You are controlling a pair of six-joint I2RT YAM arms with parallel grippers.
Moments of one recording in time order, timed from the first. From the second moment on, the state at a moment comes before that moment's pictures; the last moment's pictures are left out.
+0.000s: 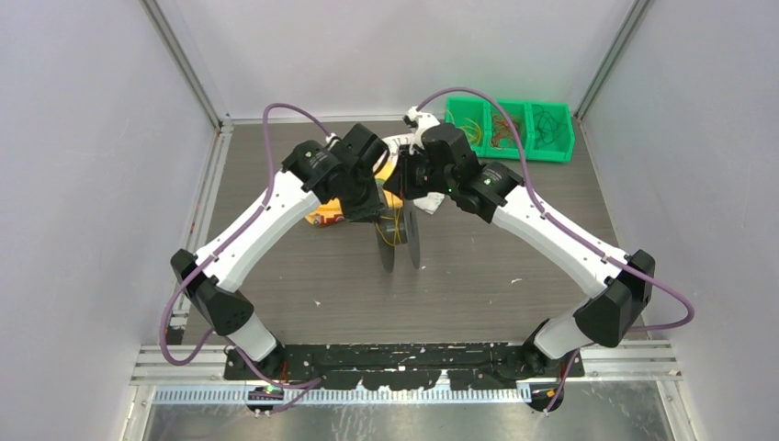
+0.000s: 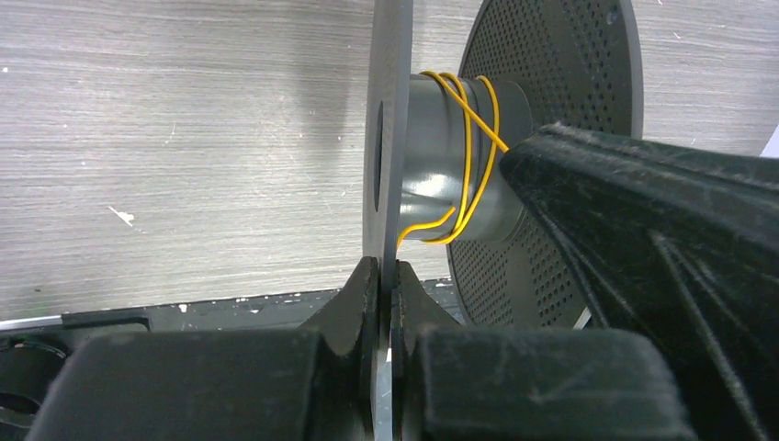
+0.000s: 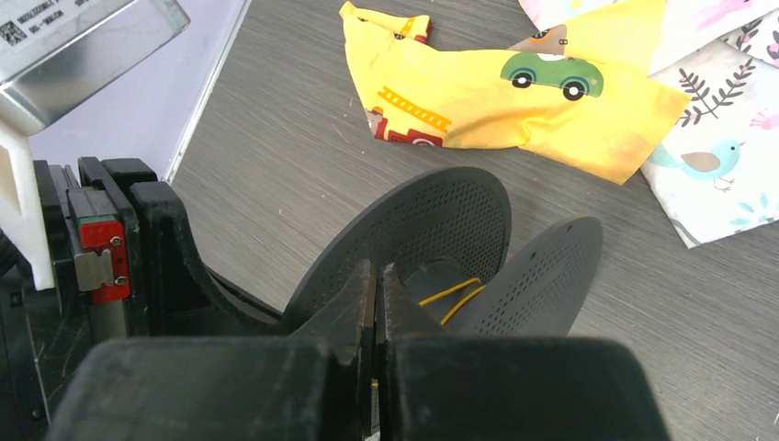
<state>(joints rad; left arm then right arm) -0.75 1.61 1.83 -1.30 -0.09 -0.92 0.76 1.49 1.51 -0.51 -0.07 0.49</state>
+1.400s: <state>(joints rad) -0.69 1.74 1.87 -1.30 -0.07 -1.11 0.81 1.37 1.05 -0.10 -0.01 0.50</state>
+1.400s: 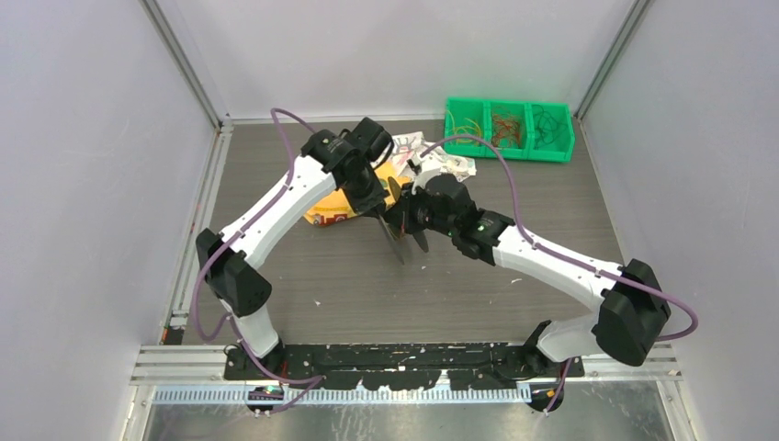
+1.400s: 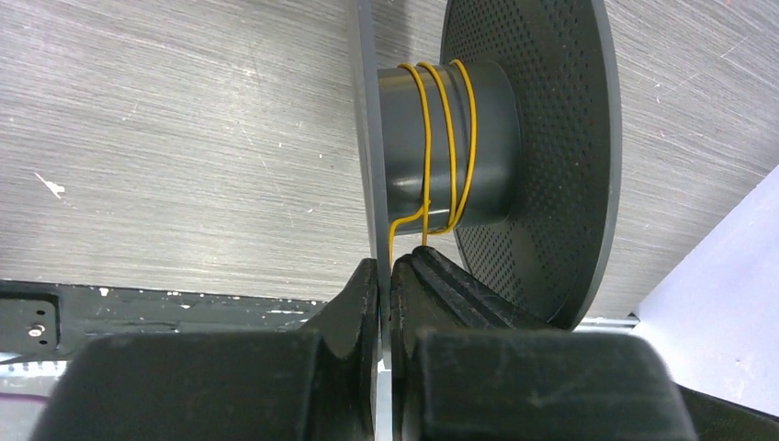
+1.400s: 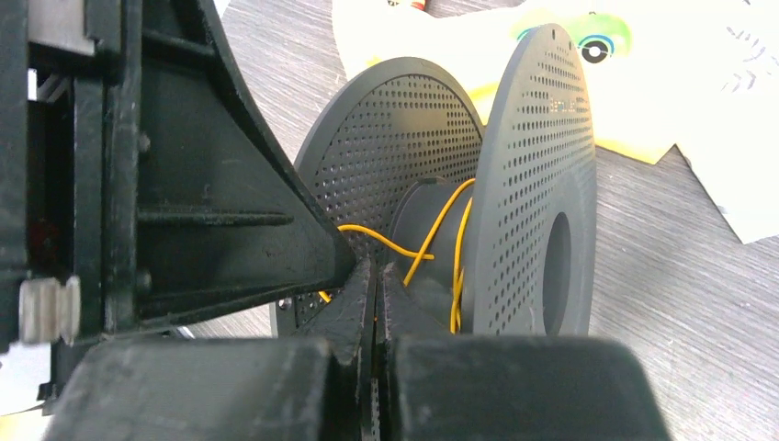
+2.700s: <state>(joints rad) -0.63 1.92 2.11 -1.59 -0.06 -1.37 0.80 1.42 0.83 0.37 -0.07 0.80</state>
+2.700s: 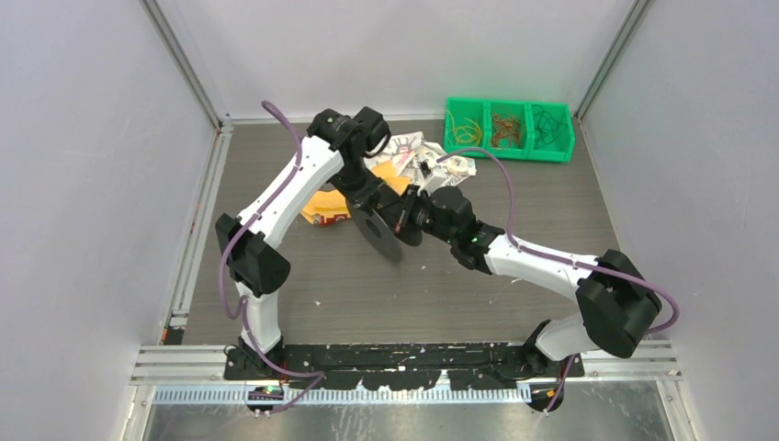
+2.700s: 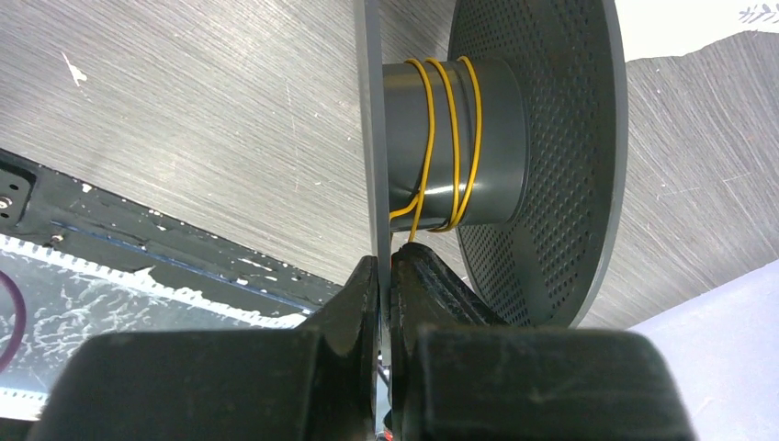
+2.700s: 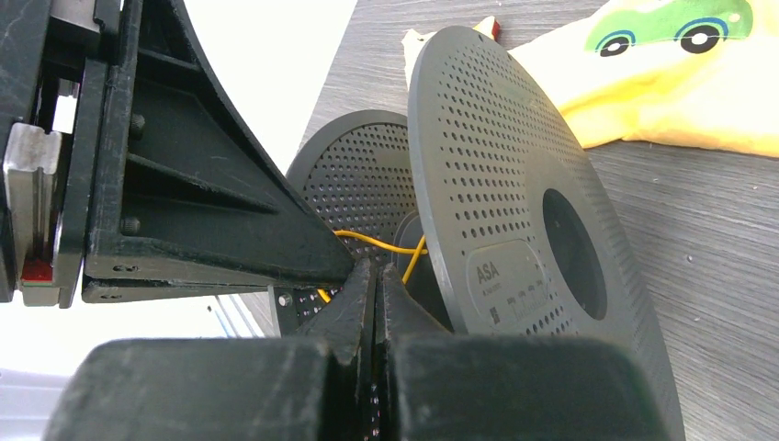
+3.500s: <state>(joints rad) -0.63 1.98 2.11 -1.57 0.03 -1.25 0.82 1.43 0.77 0.40 -0.04 0.79</state>
